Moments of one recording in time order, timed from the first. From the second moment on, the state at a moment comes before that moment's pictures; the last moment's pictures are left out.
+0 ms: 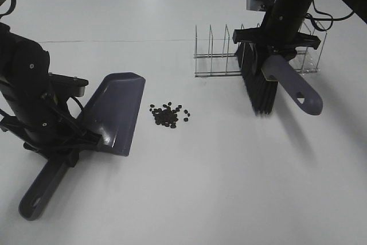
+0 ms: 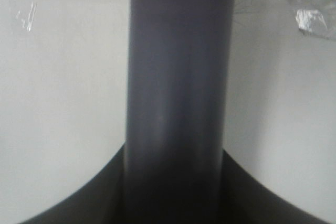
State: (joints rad) left arm -0.42 1.97 -1.00 0.04 0.64 -0.24; right arm 0.15 2.33 -1.94 0.14 1.22 0.09
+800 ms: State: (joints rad) left arm -0.42 1.97 -1.00 0.07 0.62 -0.24; right arm 0.49 2.10 -1.66 -0.32 1.22 0.27
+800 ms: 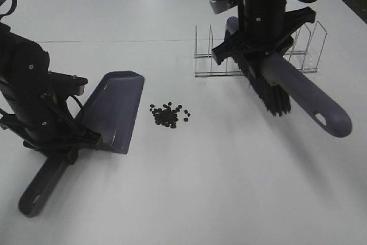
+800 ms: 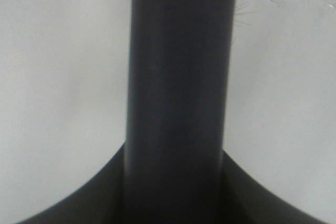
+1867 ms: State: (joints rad) left arm -0.42 1.97 -1.00 0.09 0.62 -0.21; right arm 0.55 2.44 -1.95 -0.03 1.23 0.32
